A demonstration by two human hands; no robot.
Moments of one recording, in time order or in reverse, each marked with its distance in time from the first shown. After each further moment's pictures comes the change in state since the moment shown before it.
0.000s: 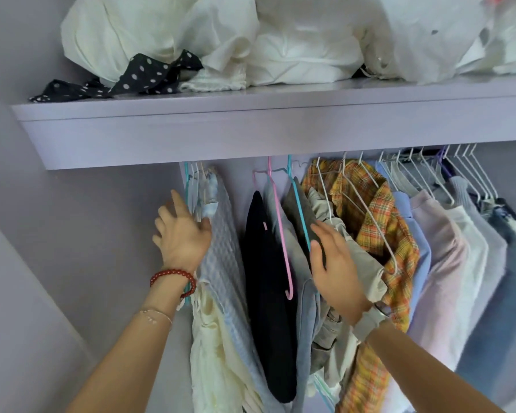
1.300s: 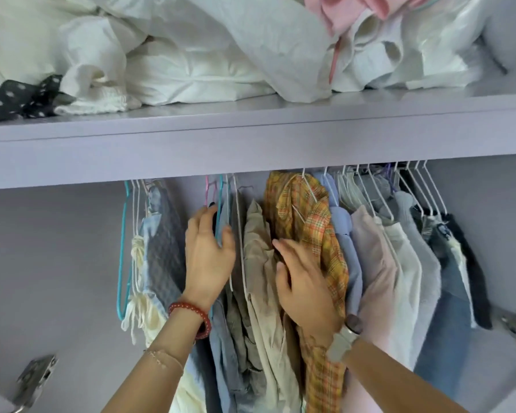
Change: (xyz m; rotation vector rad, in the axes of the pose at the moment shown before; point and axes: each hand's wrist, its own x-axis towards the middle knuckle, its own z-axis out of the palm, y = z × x) left_hand -0.082 0.132 0.069 -0.396 0.107 0.232; right_hand 0.010 0.065 -0.062 0.017 -0.063 -0.193
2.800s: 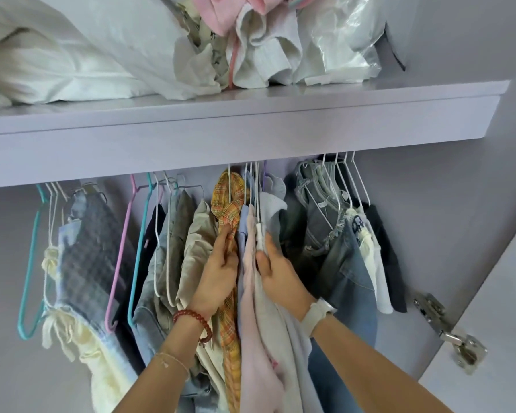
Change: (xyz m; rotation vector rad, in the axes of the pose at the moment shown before) left_hand -0.045 0.033 0.118 -0.395 -0.477 -0.194; right_hand -0.001 0.083 -0.056 0.223 -0.304 0.332
